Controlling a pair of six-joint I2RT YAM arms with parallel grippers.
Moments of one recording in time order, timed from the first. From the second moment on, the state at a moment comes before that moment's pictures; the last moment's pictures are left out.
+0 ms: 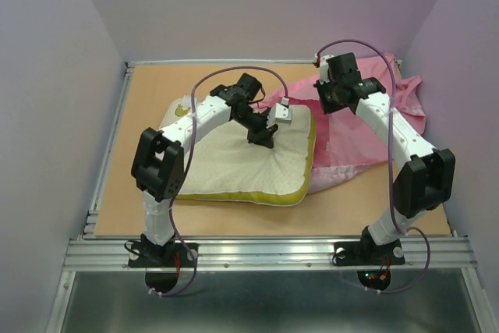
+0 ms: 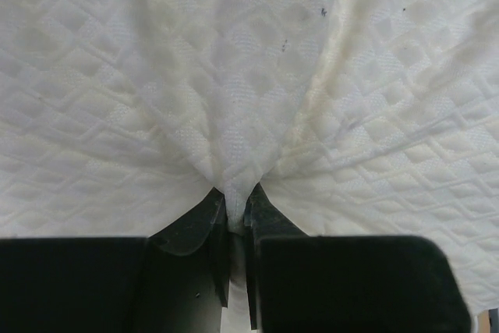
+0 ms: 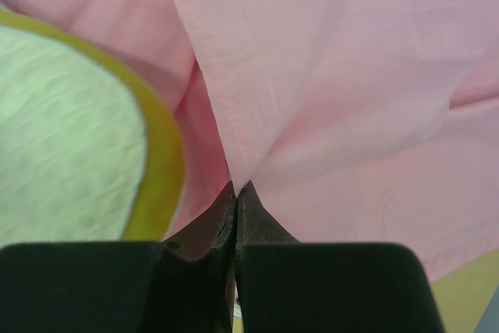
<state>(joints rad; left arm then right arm) -0.60 1.87 1.62 -0.90 0.78 0.89 0.31 1.67 1.55 -0.74 0.10 -0.09</state>
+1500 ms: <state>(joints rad) -0.68 2.18 1.65 0.07 0.08 -0.21 0.29 1.53 1.33 -0.68 -0.24 -0.07</state>
